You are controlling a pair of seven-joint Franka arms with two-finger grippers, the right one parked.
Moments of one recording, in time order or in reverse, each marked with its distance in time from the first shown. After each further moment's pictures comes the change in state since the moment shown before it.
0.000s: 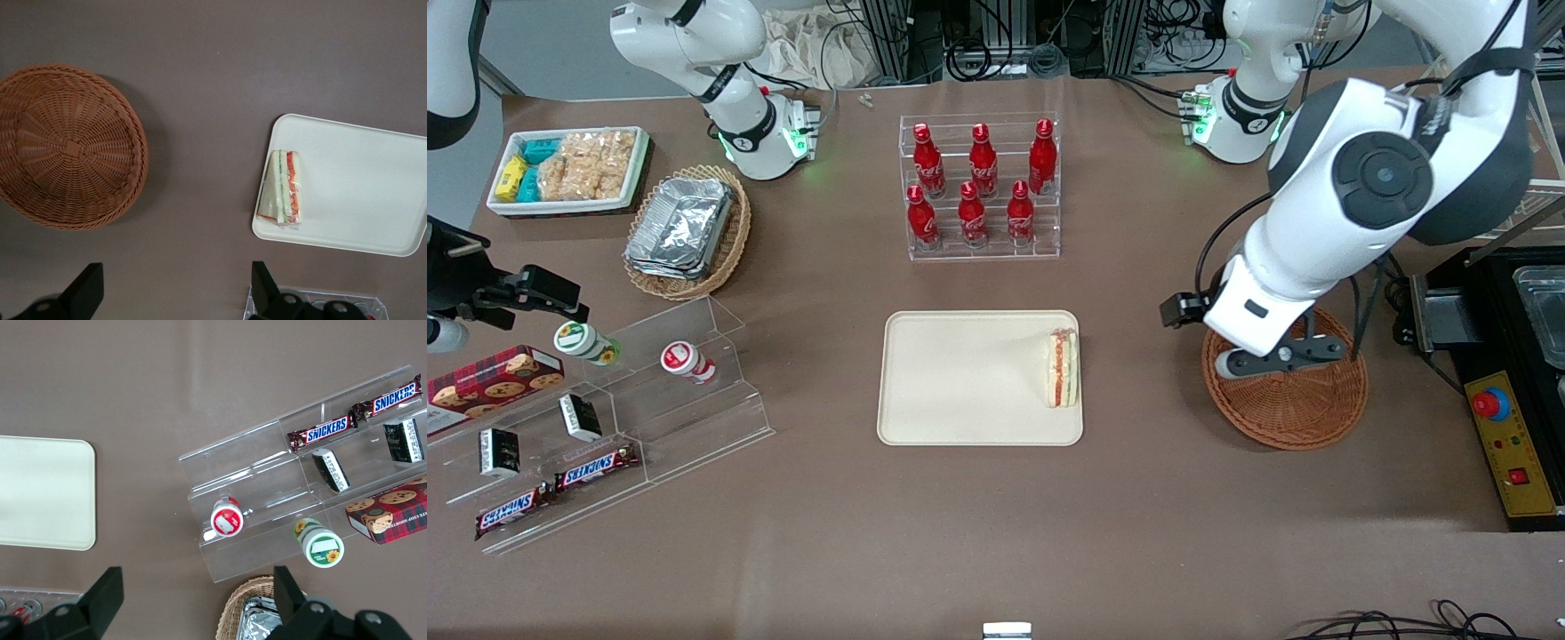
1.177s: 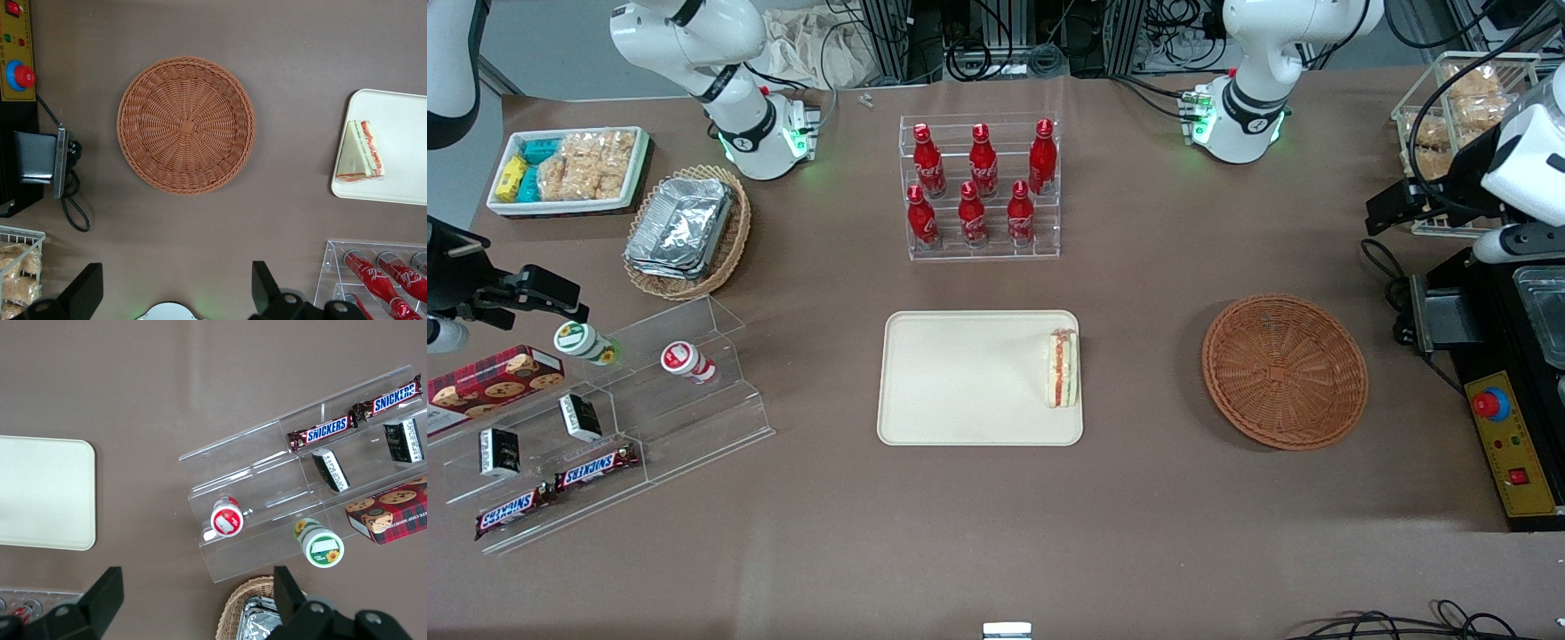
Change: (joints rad) arm -0.100 -0.323 0.478 -0.130 -0.118 -0.177 0.421
